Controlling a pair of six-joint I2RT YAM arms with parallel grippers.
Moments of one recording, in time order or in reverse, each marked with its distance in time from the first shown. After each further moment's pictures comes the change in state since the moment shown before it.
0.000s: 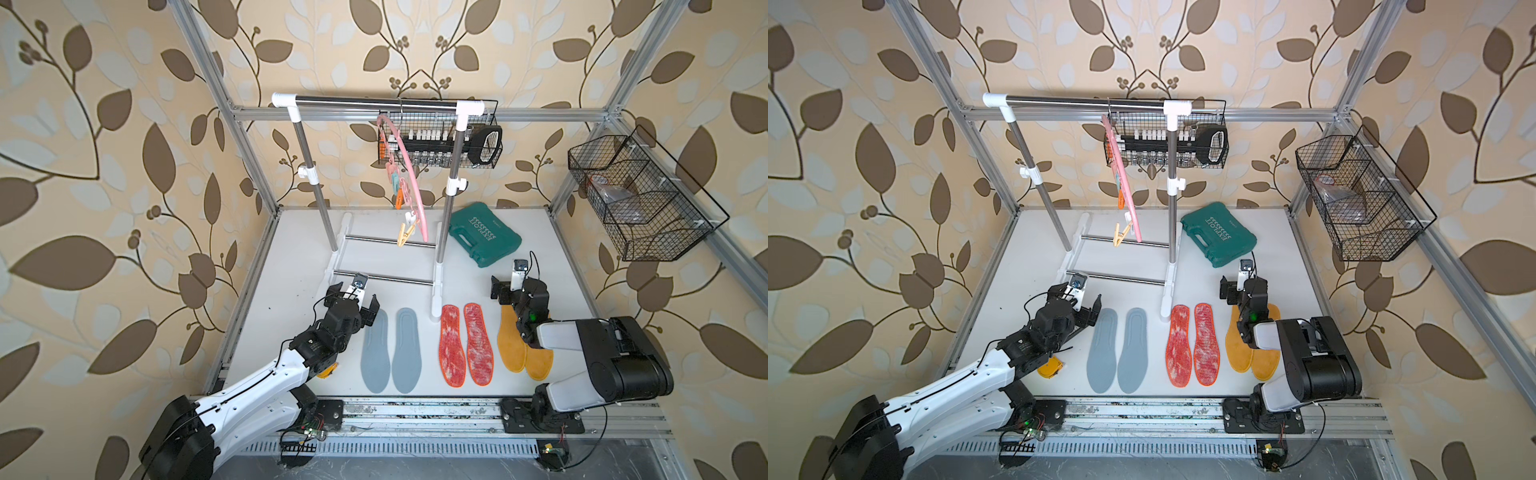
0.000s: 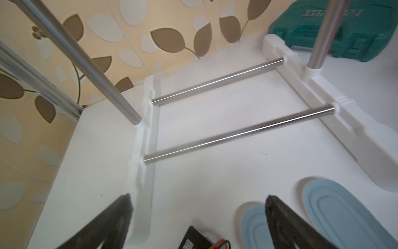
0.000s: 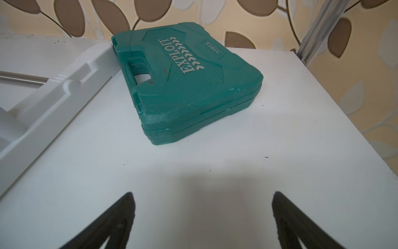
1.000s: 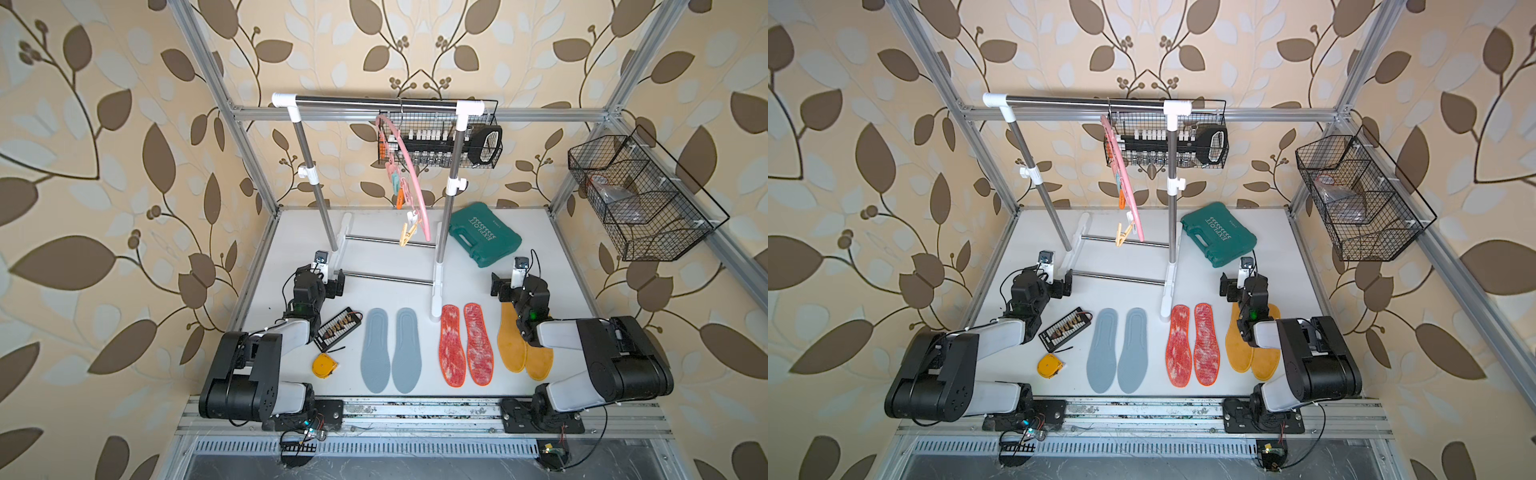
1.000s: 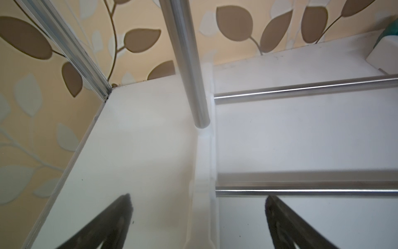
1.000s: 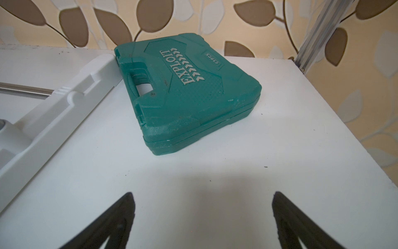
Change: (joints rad) left arm 0.581 0.465 0.024 0.539 0.475 0.124; right arm 0.000 0.000 0.015 0.006 -0.003 0.001
